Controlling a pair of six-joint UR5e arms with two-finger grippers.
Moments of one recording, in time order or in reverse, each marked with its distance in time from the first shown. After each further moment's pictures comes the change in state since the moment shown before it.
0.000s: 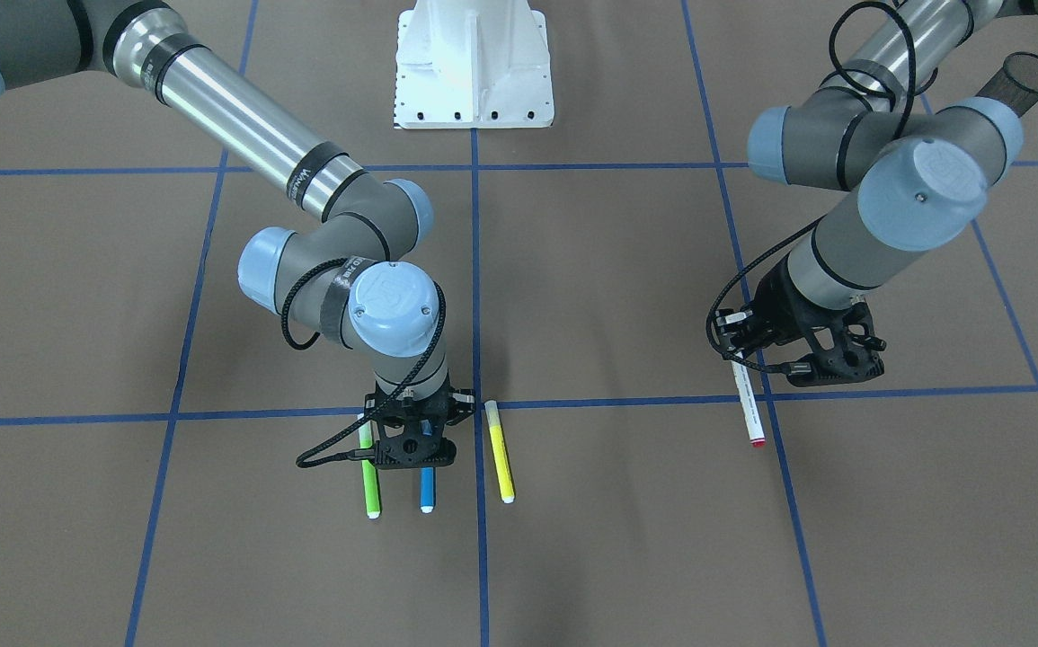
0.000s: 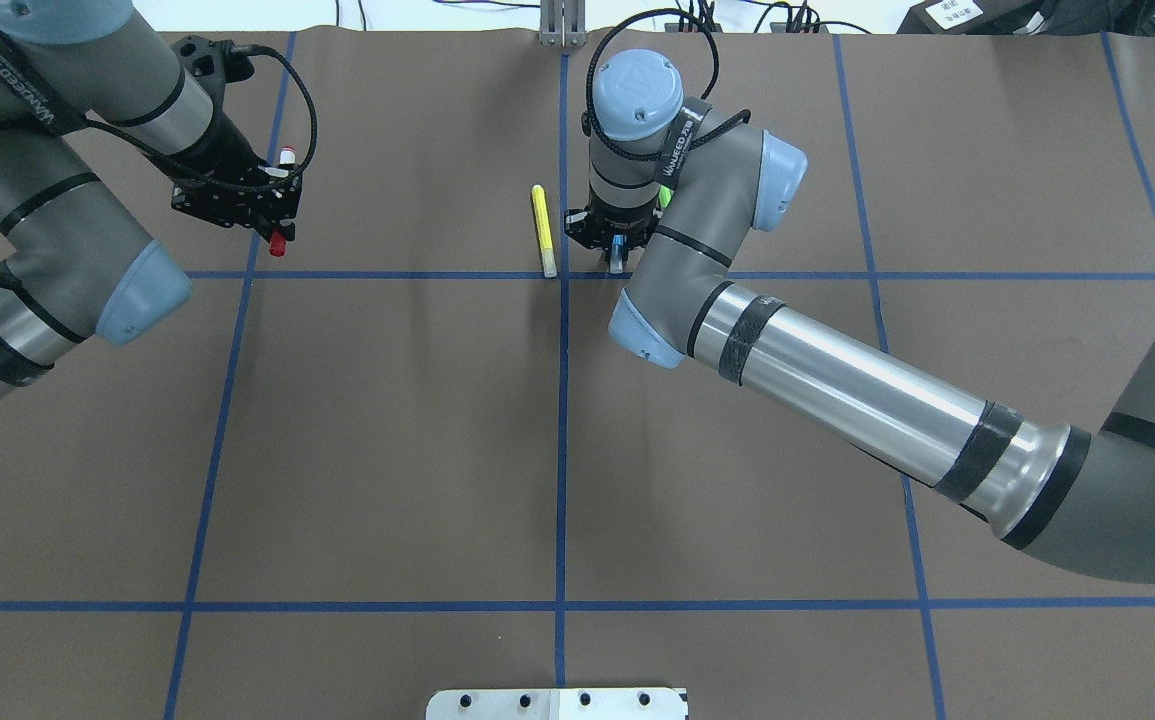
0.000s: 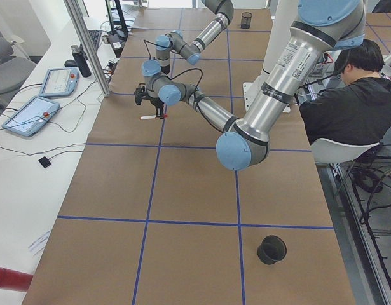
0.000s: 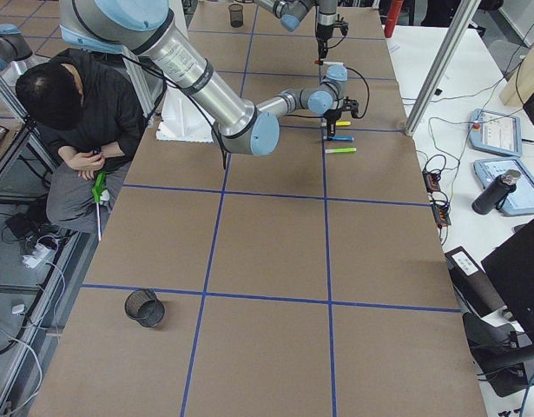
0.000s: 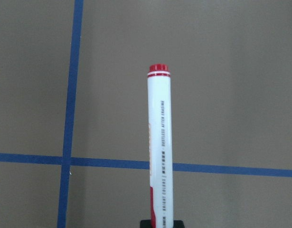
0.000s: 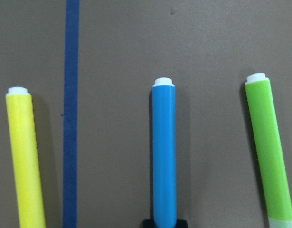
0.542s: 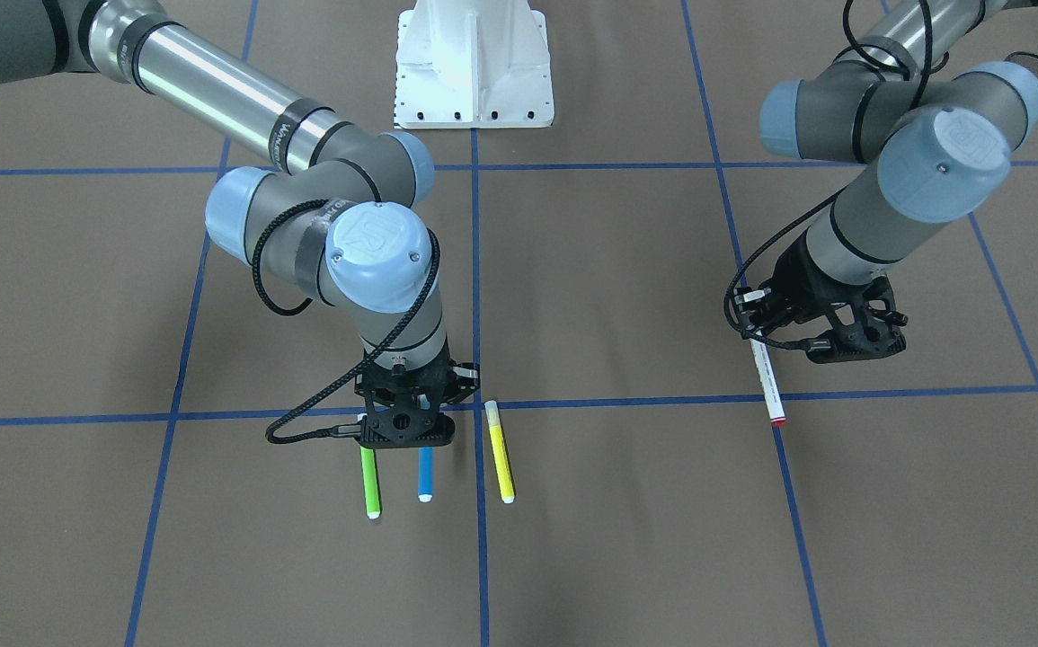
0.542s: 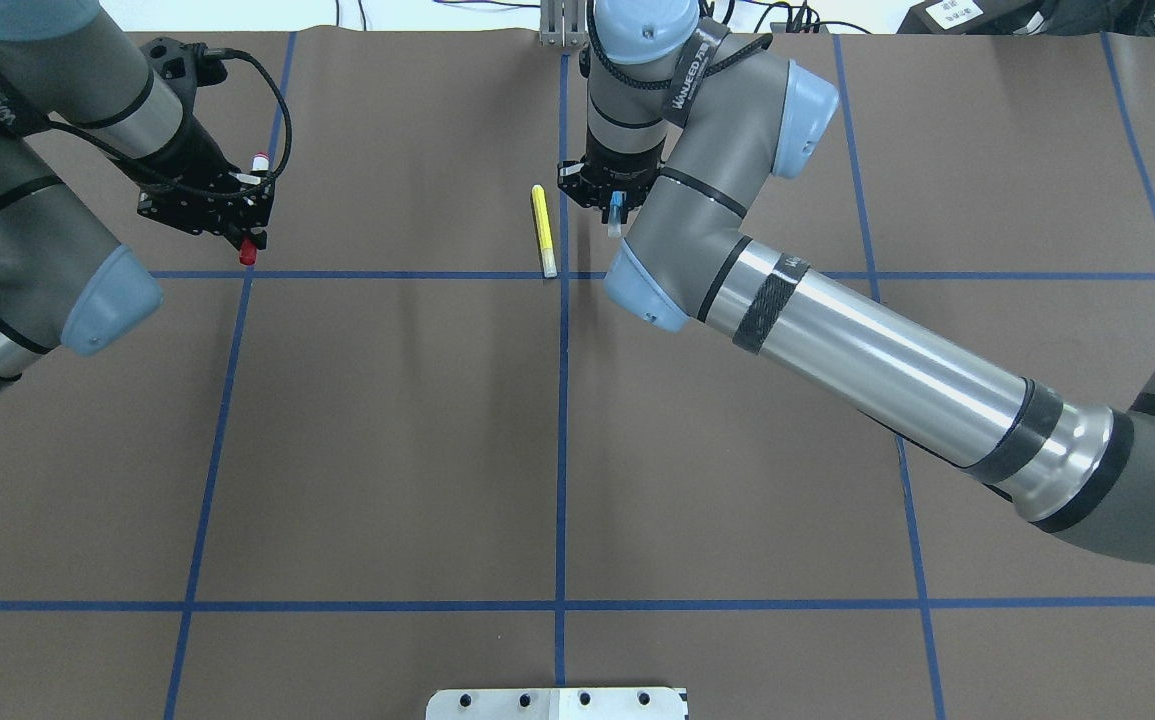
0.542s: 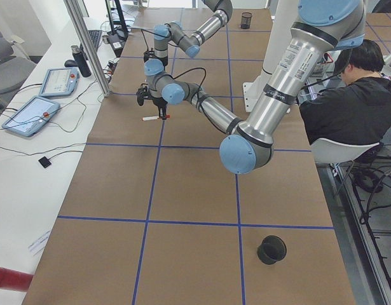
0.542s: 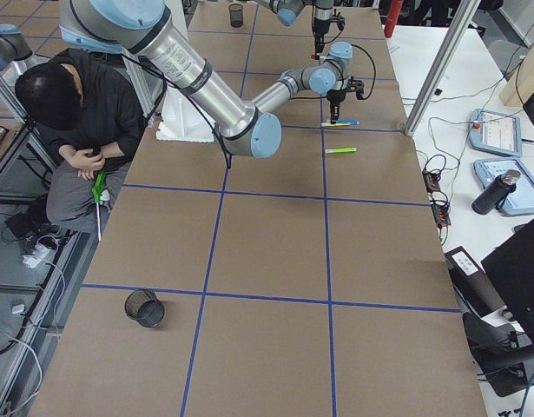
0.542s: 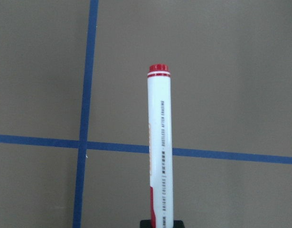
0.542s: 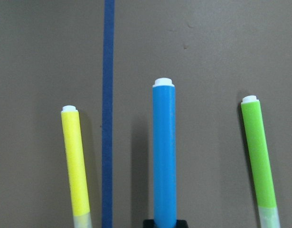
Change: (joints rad) left arm -0.020 0.043 -0.110 0.158 0.006 0.083; right arm 0.059 -0.041 0.279 -0.264 0.044 -0.043
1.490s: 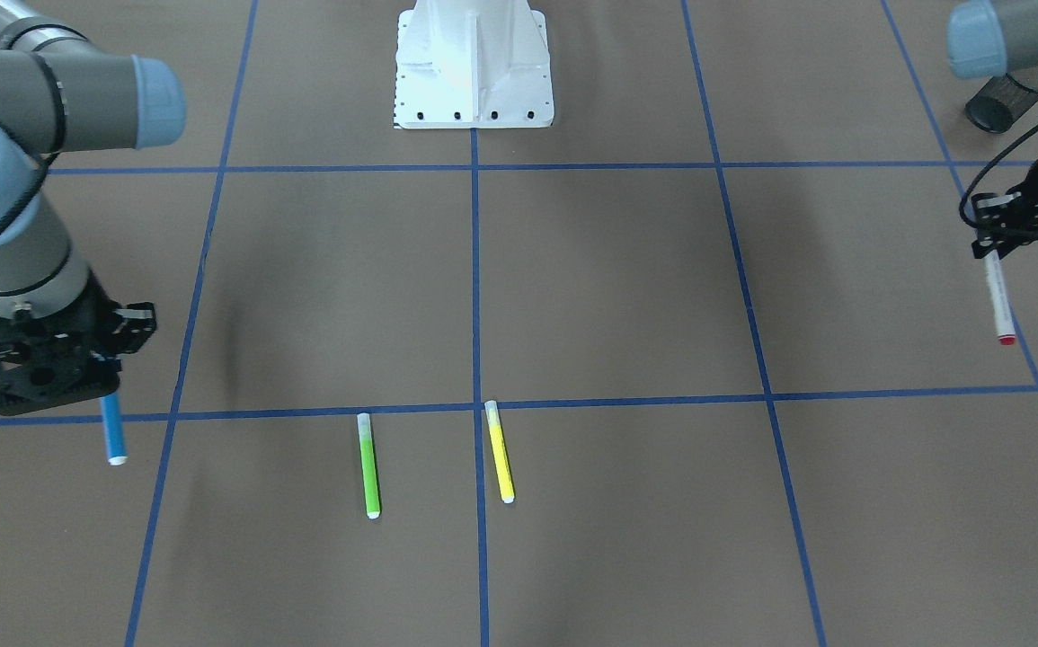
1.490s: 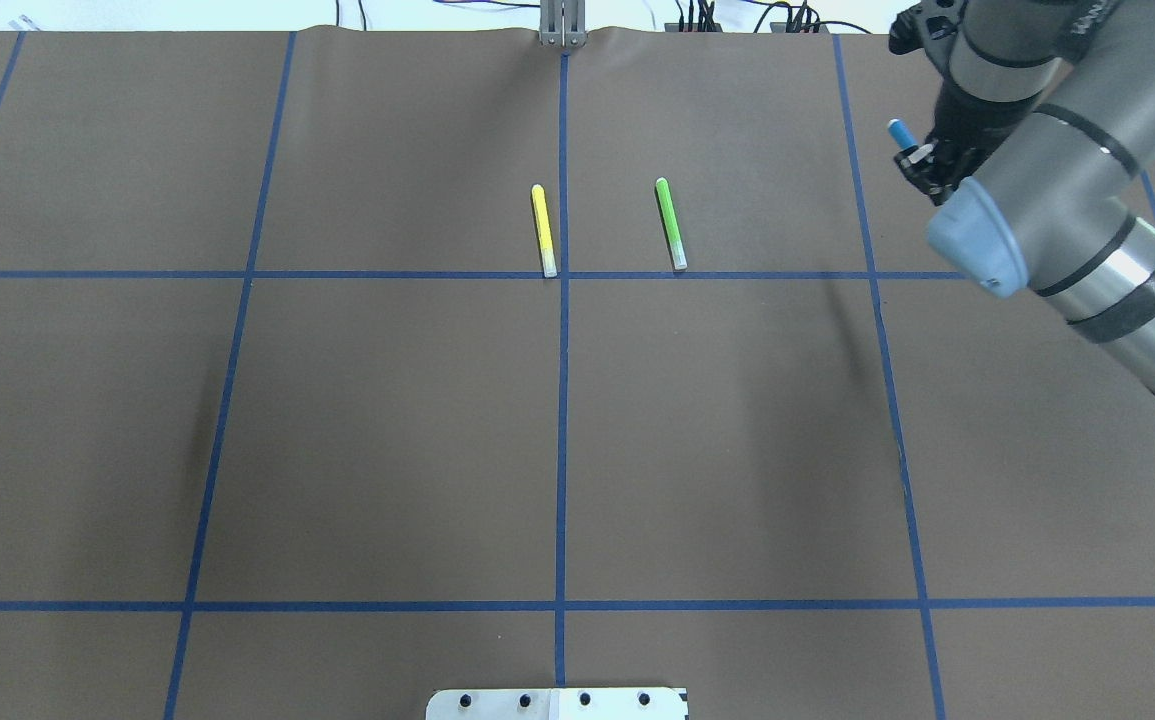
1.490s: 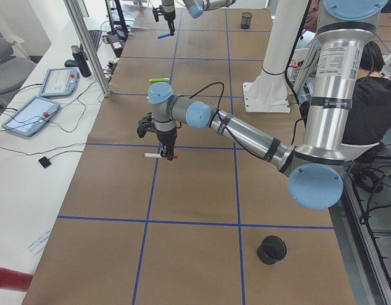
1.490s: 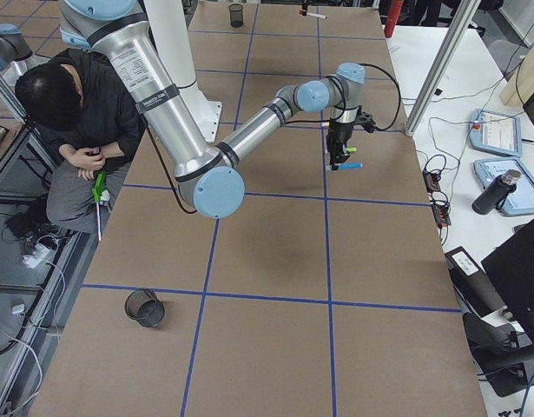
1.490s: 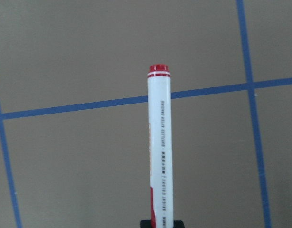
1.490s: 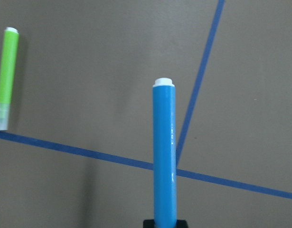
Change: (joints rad) left arm -0.320 0.419 -0.235 0.150 0.008 0.637; right arm 0.290 -0.448 0.473 -0.417 0.012 -0.751
